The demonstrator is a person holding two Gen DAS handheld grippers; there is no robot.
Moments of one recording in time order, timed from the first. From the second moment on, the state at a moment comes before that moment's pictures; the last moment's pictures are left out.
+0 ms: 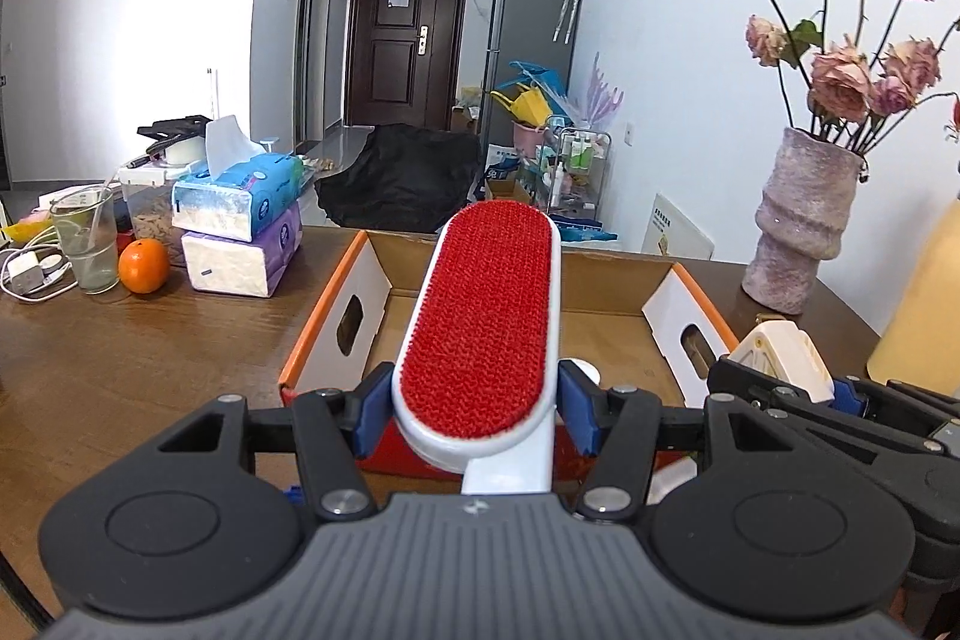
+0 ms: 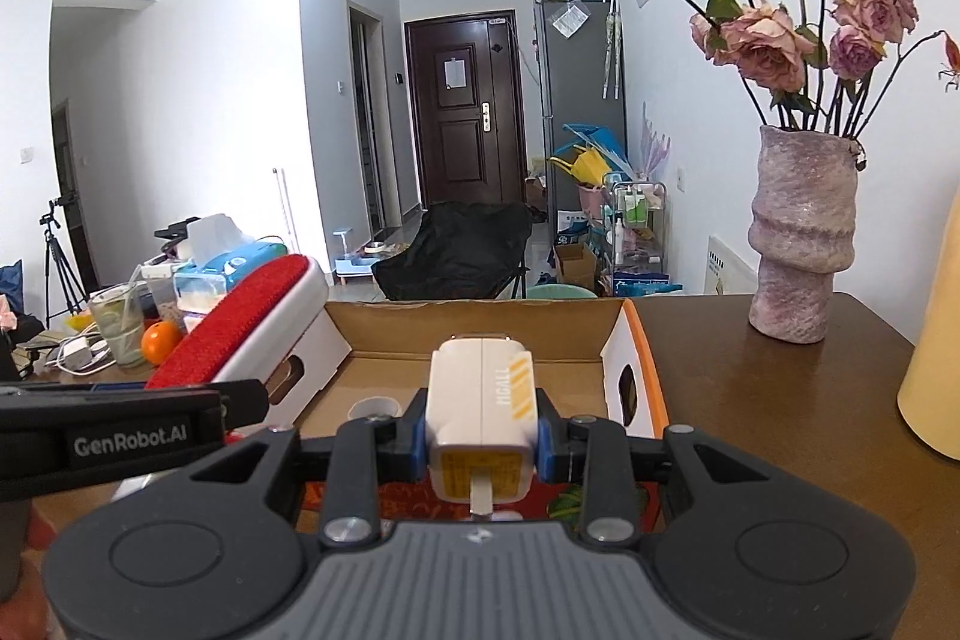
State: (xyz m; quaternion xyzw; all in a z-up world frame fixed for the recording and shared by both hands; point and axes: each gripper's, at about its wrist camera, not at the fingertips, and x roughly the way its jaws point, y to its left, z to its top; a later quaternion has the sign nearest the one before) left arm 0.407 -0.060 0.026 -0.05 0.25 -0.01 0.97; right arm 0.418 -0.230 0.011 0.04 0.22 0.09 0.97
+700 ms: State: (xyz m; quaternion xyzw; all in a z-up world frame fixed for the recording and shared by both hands) left arm 0.477 -0.051 0.019 -0.05 0.26 0.01 0.96; right arm 0.486 -0.224 0.000 0.03 0.24 0.09 0.97
